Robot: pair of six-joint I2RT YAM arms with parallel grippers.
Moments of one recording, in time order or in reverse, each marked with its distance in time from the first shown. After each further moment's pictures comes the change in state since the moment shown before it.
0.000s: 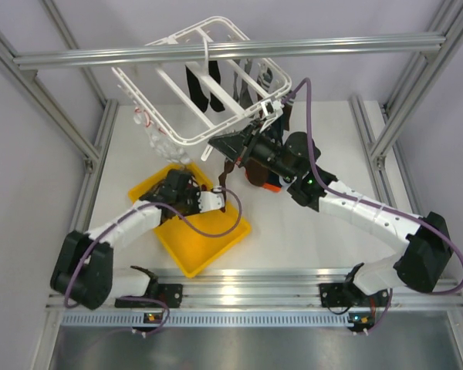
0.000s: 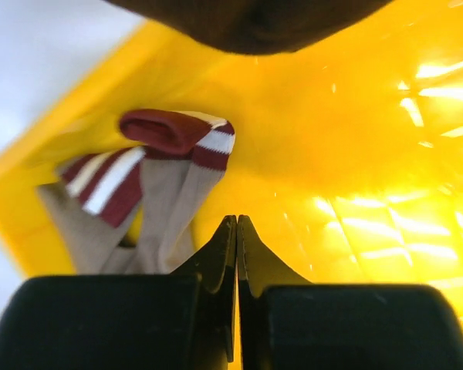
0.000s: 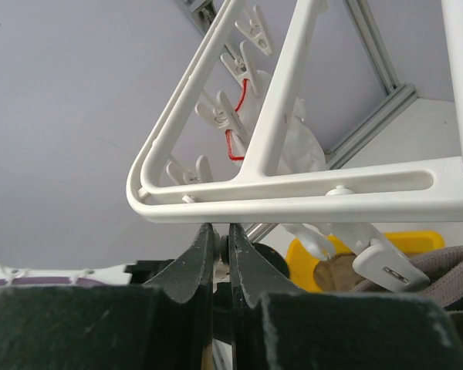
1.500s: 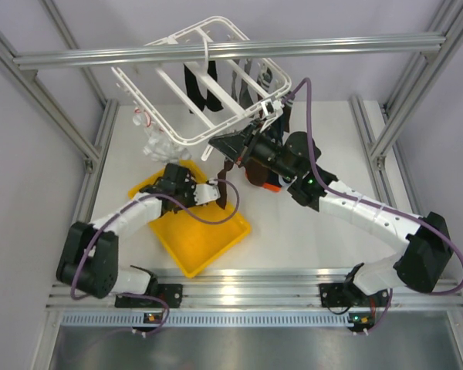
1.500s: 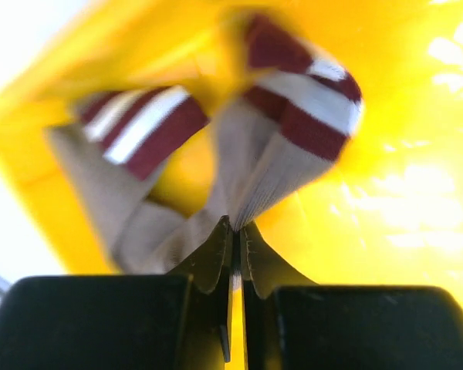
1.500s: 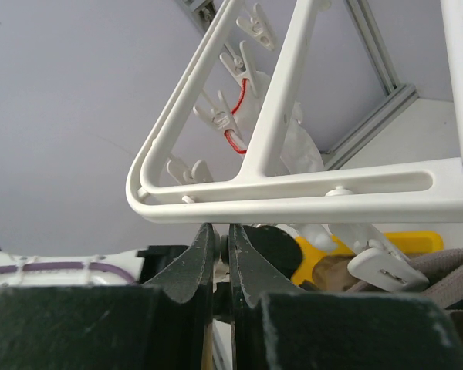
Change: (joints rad) left arm 0.058 0.062 0.067 -0.039 -0.118 0.005; right arm -0.003 0.000 0.000 0.000 -0.006 -0.001
